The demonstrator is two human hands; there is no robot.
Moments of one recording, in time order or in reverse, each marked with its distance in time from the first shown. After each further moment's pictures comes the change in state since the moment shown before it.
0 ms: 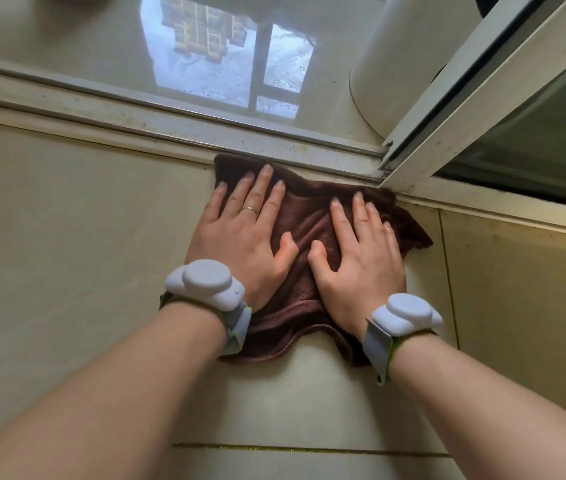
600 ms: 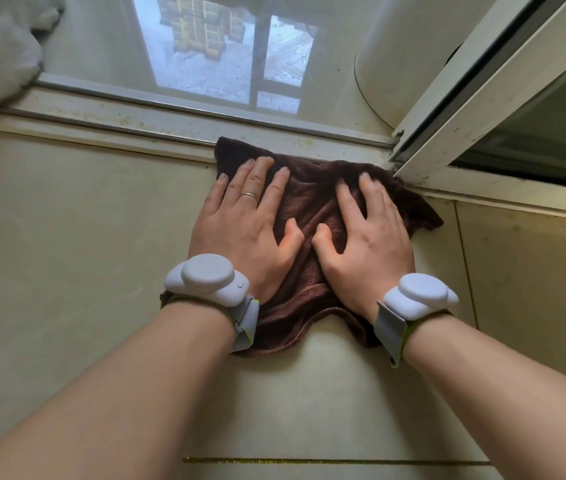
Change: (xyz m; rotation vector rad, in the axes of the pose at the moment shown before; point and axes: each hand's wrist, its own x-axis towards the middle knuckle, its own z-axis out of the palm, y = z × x) left_hand 0.012 -0.006 -0.001 -0.088 0.040 -0.033; right_hand 0.019 -0.007 -0.001 0.057 0.079 -0.023
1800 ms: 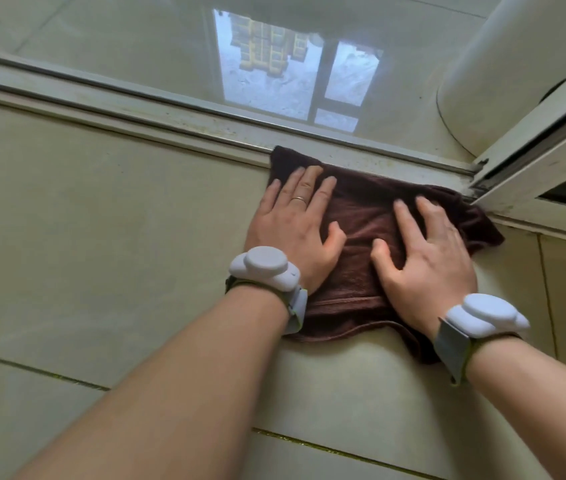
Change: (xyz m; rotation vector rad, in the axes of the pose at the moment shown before) left_hand -0.006 -0.035 -0.009 0.026 -0.008 -0.063; right_hand 0.000 -0.020 0.001 -0.033 -0.055 -0.043
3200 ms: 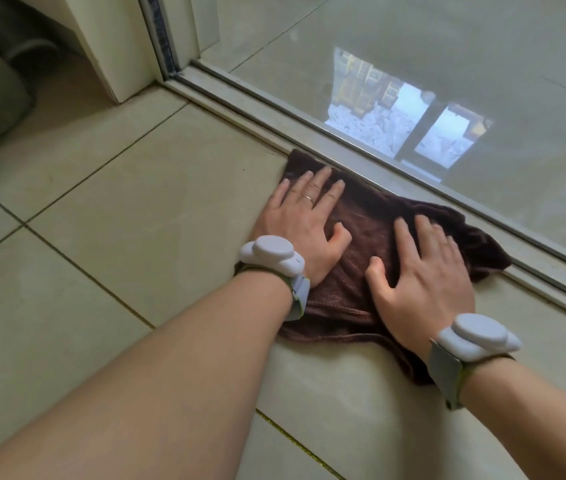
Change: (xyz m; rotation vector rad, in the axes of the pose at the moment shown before) left_hand -0.013 -0.187 -0.051 0.045 0.003 -0.280; right_hand 0.031 -0.195 0.033 -0.102 -0.059 -0.327
